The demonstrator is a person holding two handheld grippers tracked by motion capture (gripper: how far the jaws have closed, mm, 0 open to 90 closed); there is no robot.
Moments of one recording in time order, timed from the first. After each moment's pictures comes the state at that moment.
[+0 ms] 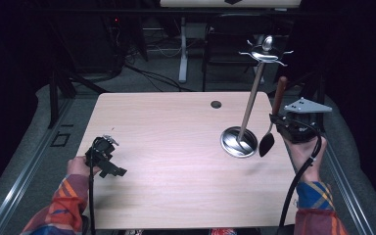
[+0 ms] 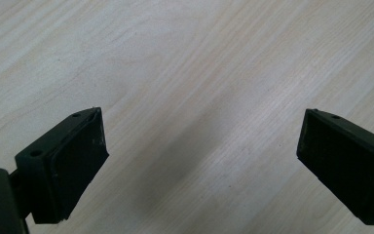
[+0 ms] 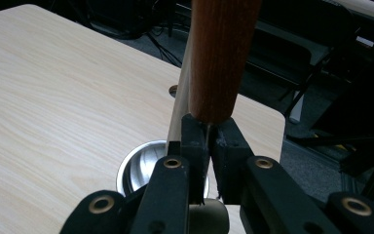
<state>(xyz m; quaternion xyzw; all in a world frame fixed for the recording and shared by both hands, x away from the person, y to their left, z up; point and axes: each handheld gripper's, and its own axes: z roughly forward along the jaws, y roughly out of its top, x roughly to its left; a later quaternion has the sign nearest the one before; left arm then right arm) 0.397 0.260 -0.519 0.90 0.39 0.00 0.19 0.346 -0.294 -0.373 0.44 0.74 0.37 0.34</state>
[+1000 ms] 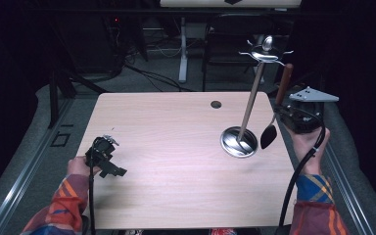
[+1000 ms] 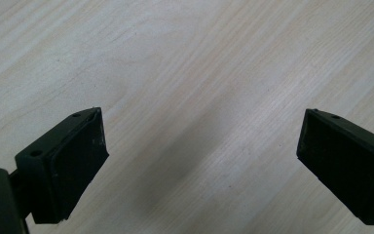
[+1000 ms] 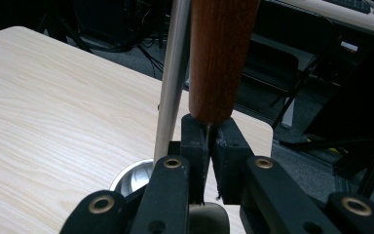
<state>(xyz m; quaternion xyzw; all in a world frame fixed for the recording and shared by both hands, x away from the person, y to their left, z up) 0.397 0.260 -0.519 0.90 0.39 0.00 0.19 0.359 -0.299 -0.354 0.45 0.72 0.39 0.35</state>
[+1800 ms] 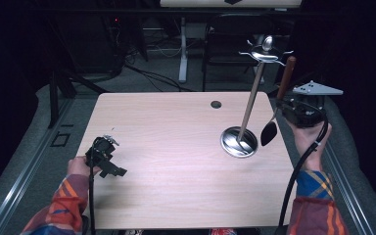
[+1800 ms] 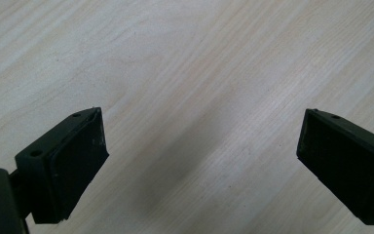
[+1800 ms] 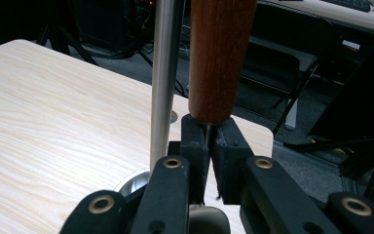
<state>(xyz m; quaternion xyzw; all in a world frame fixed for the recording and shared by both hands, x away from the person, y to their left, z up) 0.397 0.260 -0.520 0.90 0.39 0.00 0.19 0.368 -0.304 -0.346 0.46 0.72 0.40 0.35</state>
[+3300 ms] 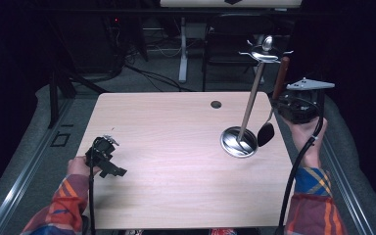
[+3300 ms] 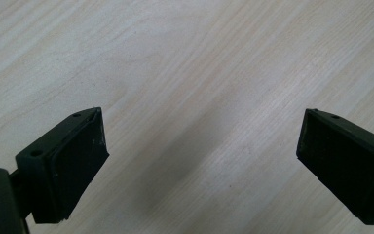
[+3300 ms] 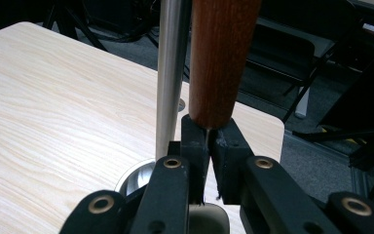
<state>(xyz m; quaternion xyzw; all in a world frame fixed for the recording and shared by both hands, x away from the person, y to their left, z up) 0.397 0.260 -0.520 0.90 0.39 0.00 0.18 0.384 -0.300 -0.347 0.46 0.74 0.38 0.32</state>
